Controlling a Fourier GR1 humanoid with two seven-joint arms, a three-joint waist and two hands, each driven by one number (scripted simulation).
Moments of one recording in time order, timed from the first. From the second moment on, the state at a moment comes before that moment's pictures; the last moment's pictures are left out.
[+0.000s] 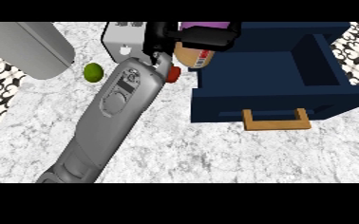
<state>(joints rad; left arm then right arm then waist) -1.00 0.00 -0.21 -1.16 0.04 0.45 0.28 0.27 -0.02 -0.29 -2.21 -0.13 0.22 0.12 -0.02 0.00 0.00</state>
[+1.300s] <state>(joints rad) -1.47 0.00 -0.32 -0.52 0.34 0.55 0.11 0.20 -0.02 -0.27 -2.13 -0.08 0.21 0.10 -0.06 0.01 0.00</state>
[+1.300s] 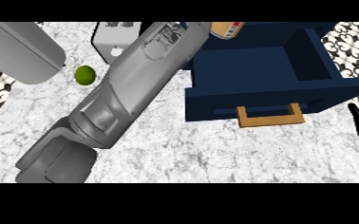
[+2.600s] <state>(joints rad) -1.44 0.00 -0.61 -0.38 0.49 0.69 -0.02 0.09 -0.05 -0.26 -2.11 -0.07 0.20 0.15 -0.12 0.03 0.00</state>
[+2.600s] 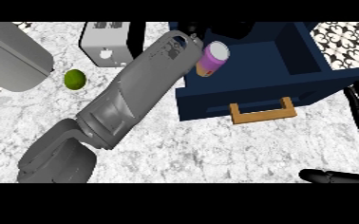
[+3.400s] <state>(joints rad) -1.41 0.00 -0.63 -0.38 0.59 0.80 -0.07 0.10 -0.09 -0.24 -2.17 0.02 0.20 0.10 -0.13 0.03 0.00</state>
